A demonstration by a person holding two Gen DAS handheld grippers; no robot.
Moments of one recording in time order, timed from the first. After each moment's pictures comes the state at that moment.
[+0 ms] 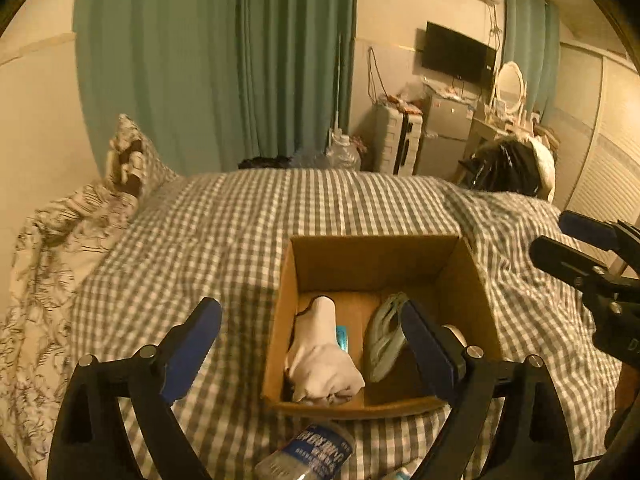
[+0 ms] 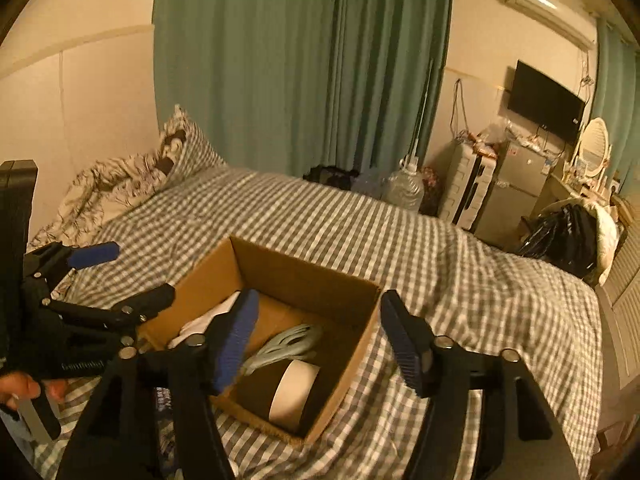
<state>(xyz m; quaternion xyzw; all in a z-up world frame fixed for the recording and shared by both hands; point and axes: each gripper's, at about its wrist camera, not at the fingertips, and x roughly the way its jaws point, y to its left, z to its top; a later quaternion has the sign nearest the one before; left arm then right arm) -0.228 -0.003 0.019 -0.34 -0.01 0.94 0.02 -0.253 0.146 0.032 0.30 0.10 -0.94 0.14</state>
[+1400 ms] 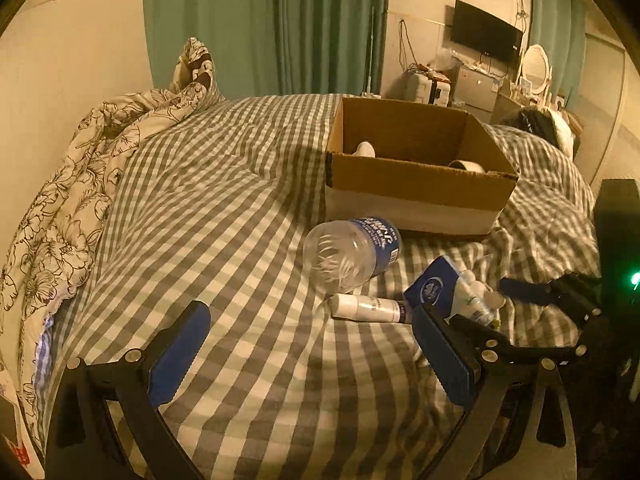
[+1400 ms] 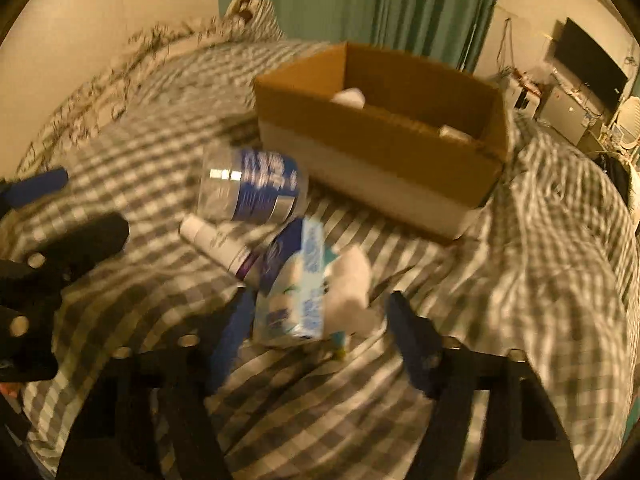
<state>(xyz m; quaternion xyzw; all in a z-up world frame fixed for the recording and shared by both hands) -0.061 -0.027 -0.081 -0.39 -0.02 0.92 -0.04 -0.120 0.078 -0.137 0.45 0.14 -0.86 0.18</state>
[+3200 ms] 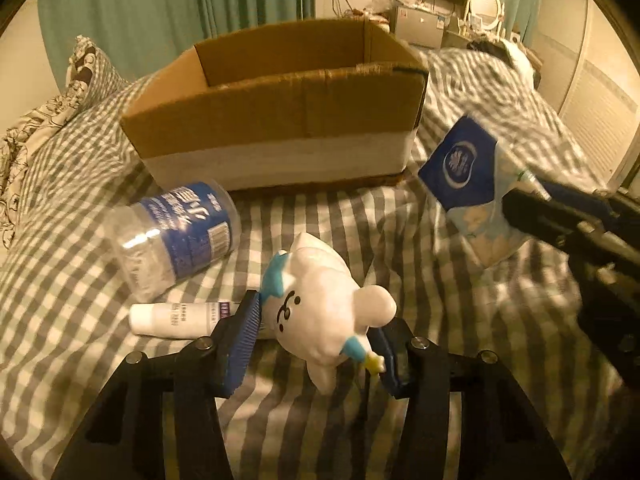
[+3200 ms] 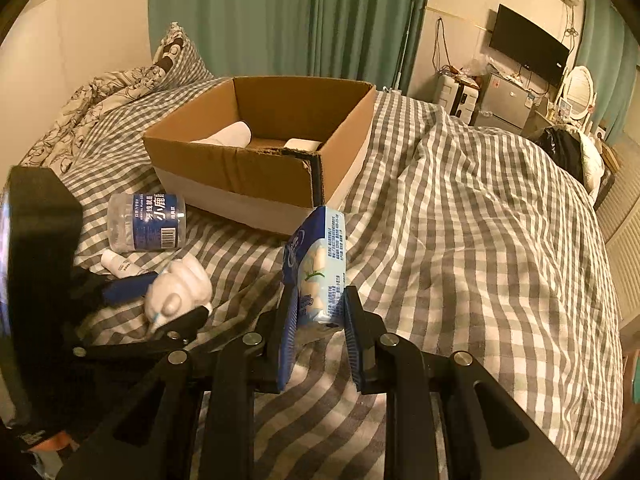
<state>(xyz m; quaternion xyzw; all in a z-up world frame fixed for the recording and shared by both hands) -0.113 0.093 -0.124 -0.46 0.03 0.89 0.05 -0.125 0.180 -0.105 0.40 0.09 -0.91 0.10</state>
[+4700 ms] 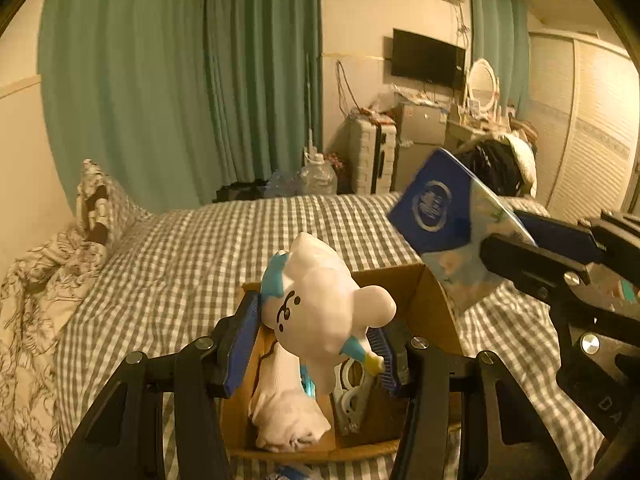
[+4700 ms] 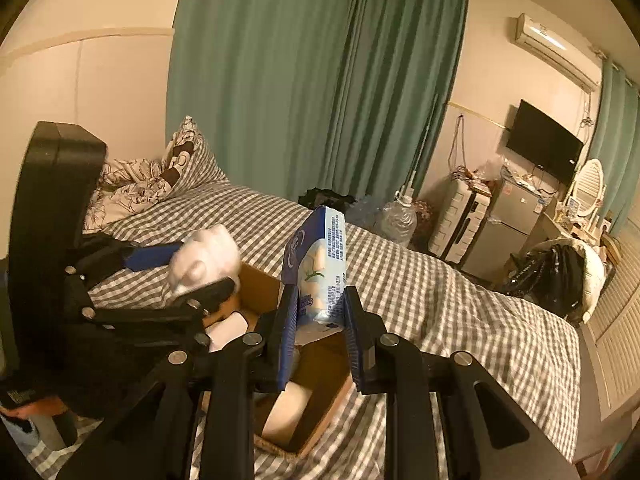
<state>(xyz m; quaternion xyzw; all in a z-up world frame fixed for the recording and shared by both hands) -0.266 0.049 0.025 -0.32 0.03 0.95 0.06 -0.254 0.125 0.047 0.26 0.14 -0.94 0.15</state>
